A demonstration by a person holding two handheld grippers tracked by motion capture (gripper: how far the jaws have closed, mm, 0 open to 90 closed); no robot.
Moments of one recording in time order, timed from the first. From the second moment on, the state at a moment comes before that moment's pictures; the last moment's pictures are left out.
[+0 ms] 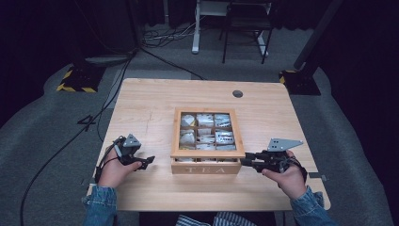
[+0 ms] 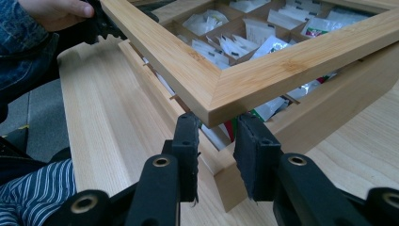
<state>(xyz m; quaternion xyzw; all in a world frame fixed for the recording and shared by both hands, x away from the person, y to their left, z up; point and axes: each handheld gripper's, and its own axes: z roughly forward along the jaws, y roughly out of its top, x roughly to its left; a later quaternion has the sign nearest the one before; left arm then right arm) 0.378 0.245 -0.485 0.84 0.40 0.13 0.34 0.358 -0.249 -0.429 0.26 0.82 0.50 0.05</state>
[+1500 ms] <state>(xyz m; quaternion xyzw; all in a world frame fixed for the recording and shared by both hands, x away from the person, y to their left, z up) 0.366 0.228 -0.464 0.85 0.39 0.11 0.34 0.392 -0.232 -0.379 0.25 0.78 0.57 0.09</state>
